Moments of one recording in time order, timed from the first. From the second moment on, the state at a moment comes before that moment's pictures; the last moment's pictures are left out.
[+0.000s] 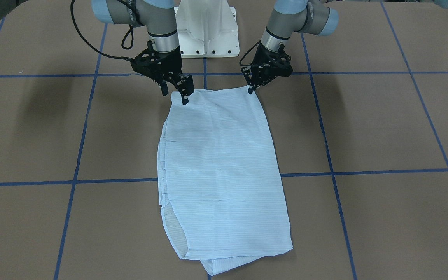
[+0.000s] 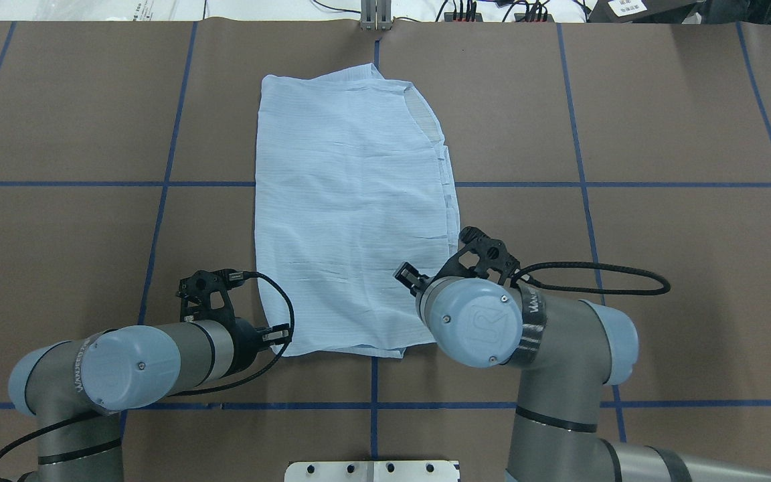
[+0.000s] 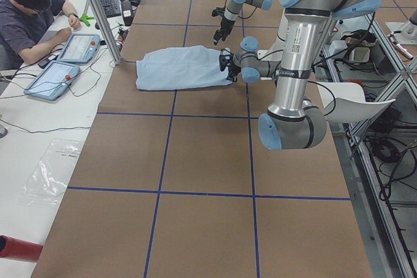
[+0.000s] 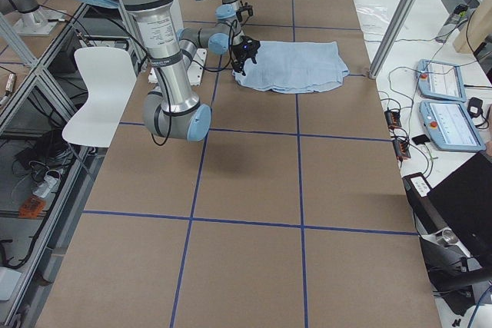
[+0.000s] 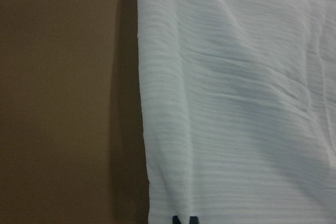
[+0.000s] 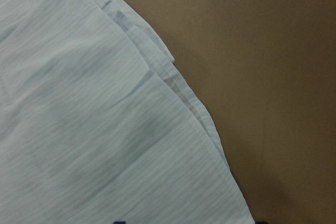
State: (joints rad) left arm -0.26 -1.82 -1.92 -2.06 -1.52 -1.57; right arm 0.28 -1.04 1.88 -1.58 1.46 2.05
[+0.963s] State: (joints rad) left arm -0.26 -1.82 -1.93 -2.06 -1.52 -1.57; right arm 0.20 -0.93 1.70 -1.59 1.46 2.14
